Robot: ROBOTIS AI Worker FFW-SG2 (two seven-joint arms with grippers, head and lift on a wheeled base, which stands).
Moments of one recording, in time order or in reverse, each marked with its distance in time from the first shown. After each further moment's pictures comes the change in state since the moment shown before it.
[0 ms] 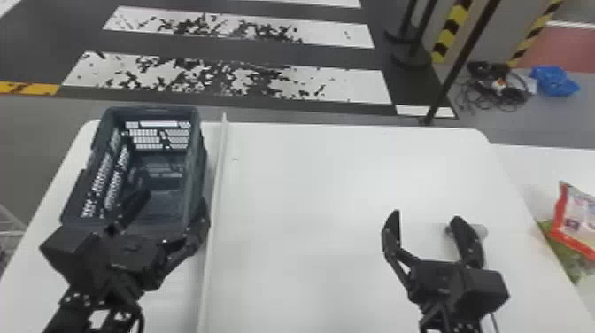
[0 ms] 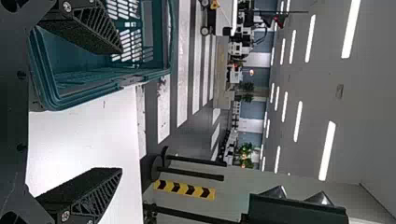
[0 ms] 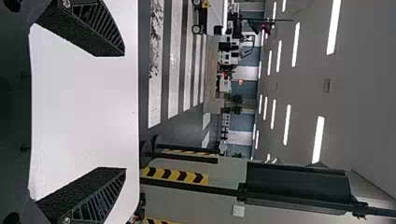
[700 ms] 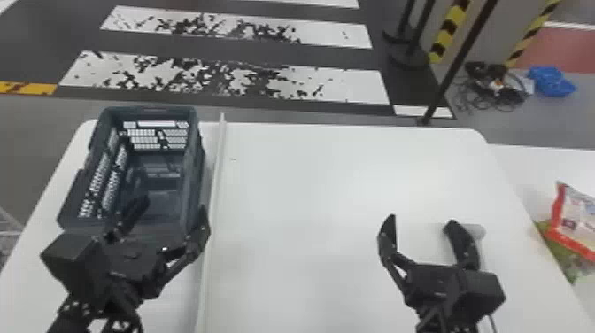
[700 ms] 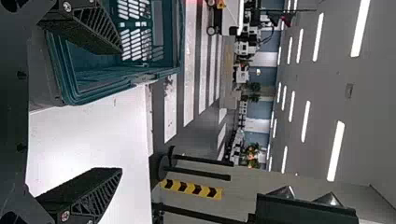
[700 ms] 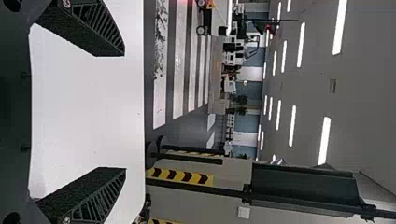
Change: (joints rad) left arm 0.024 0.003 -0.007 -0.011 -0.008 0.012 0.006; right arm 0.021 0.000 0.010 -0.023 -0.002 0.029 0.000
